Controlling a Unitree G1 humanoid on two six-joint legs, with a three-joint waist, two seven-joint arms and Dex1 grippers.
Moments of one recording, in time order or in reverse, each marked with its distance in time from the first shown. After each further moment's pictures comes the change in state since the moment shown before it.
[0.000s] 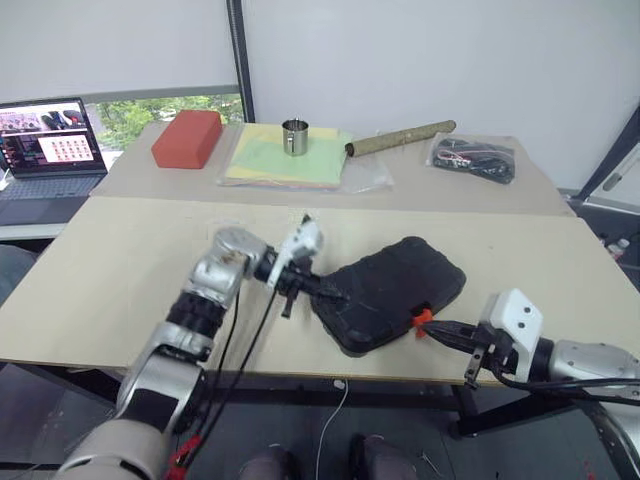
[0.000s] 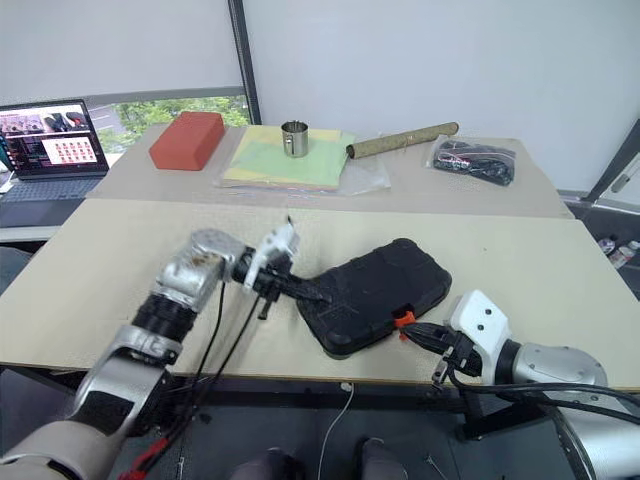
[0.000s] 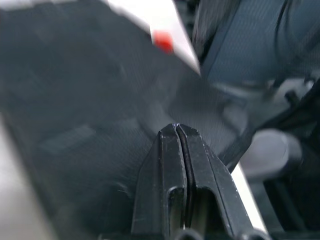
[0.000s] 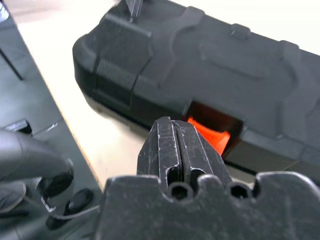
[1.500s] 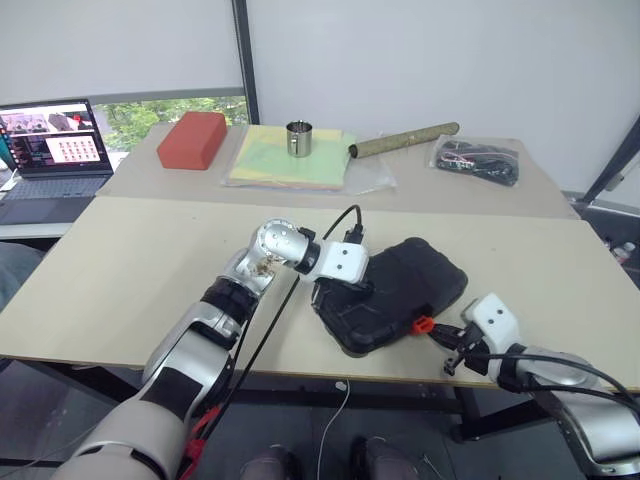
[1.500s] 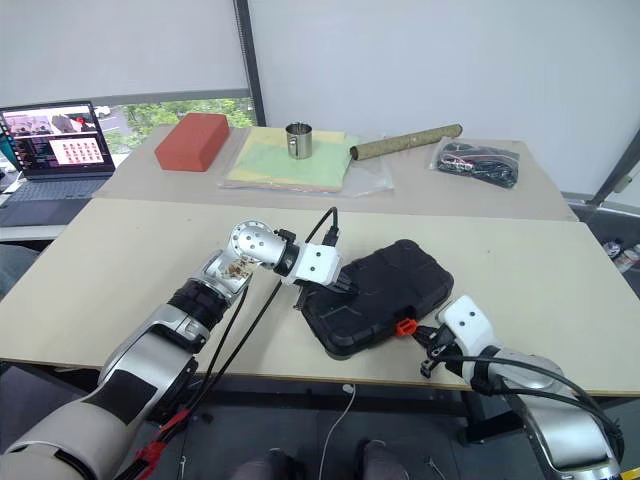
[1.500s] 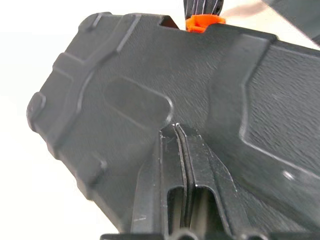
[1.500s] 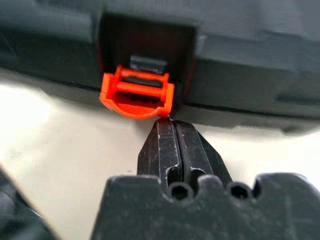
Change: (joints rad) left arm -0.176 -0.104 -0.167 0.322 0.246 -0.691 0.241; right arm -0.037 0.120 0.078 0.135 -0.047 0.115 -0.162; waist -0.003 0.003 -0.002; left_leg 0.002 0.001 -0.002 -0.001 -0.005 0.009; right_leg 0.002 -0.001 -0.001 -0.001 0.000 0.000
